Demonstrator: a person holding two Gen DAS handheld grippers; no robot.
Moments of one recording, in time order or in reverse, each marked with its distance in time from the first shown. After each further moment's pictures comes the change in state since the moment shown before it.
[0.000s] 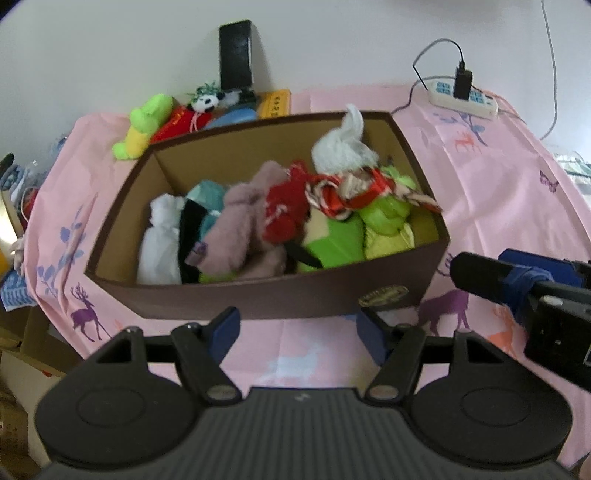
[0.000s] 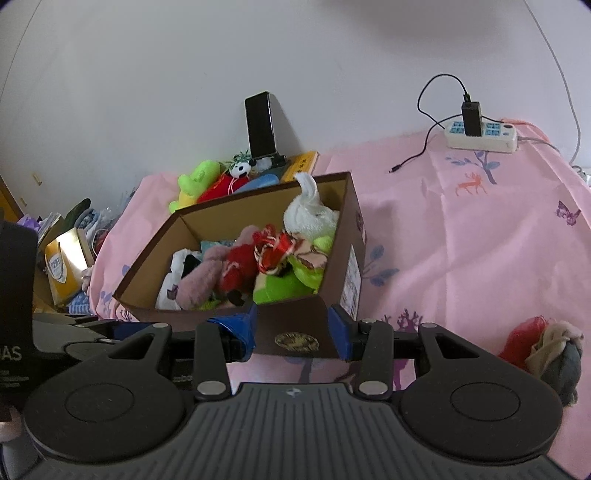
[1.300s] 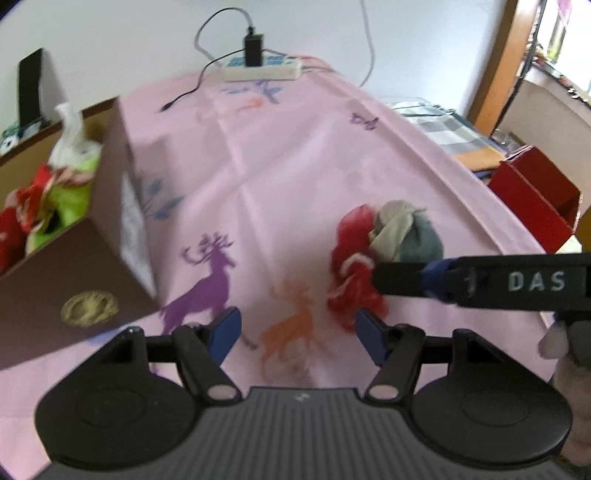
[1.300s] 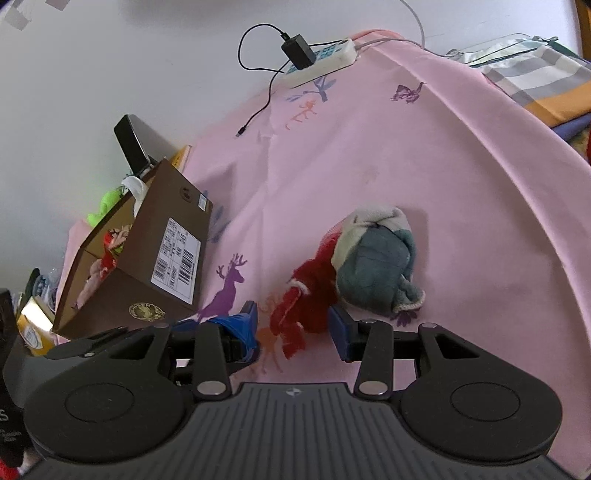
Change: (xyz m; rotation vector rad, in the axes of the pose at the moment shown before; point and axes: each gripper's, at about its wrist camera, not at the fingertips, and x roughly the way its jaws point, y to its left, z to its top) left arm 0.034 -0.150 -0.029 0.270 -0.039 -0.441; right arm -0.036 -0.154 -0.049 0.370 0.064 -0.109
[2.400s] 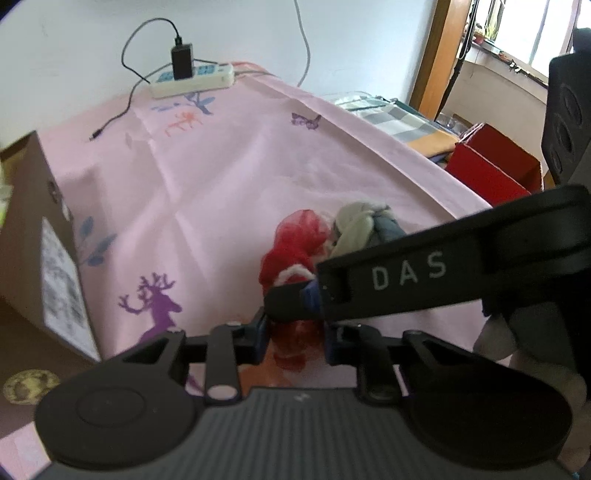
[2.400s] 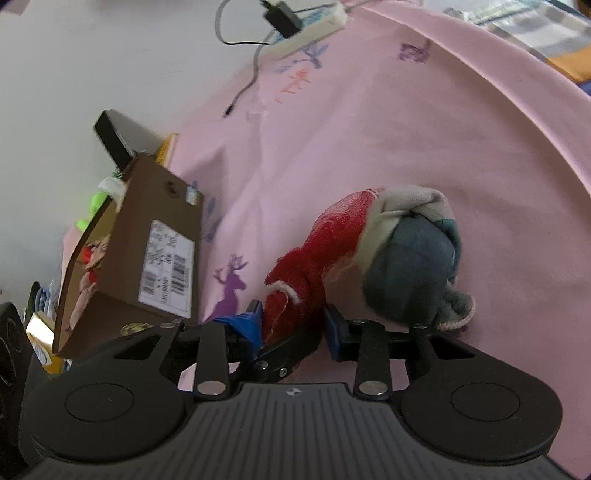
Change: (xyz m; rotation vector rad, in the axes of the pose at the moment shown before) left arm 0.034 0.000 0.009 0.149 -0.026 -0.144; right arm 0.041 0.010 0.011 0.069 0.075 0.021
